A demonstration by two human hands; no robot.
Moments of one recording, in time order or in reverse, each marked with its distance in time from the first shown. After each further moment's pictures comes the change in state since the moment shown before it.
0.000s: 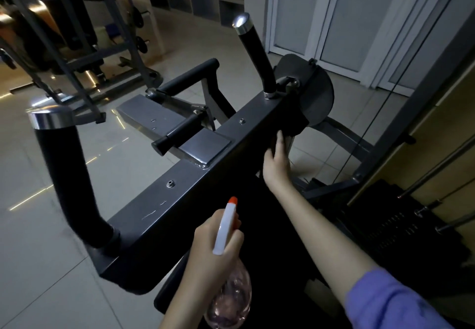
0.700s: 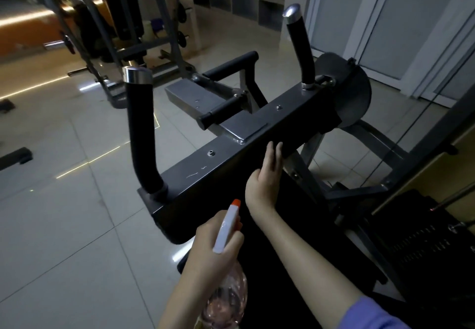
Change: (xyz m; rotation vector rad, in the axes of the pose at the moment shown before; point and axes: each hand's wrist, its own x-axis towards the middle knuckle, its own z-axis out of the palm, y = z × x) left_hand -0.064 -0.015 -0.033 -0.001 0.089 -0.078; right_hand -0.109 -0.016 0.069 0.022 0.117 -0.206
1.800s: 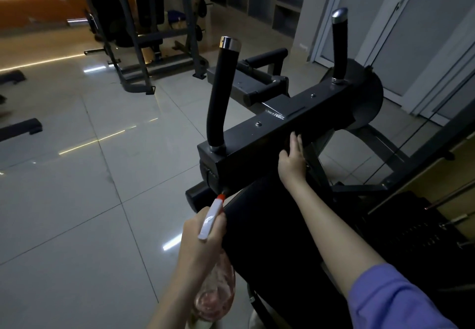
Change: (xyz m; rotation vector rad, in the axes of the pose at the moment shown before) left_hand -0.084 -0.053 -0.080 0.003 0.261 -0.052; right_hand -0.033 -0.027 -0.016 -0.023 -0.264 0.125
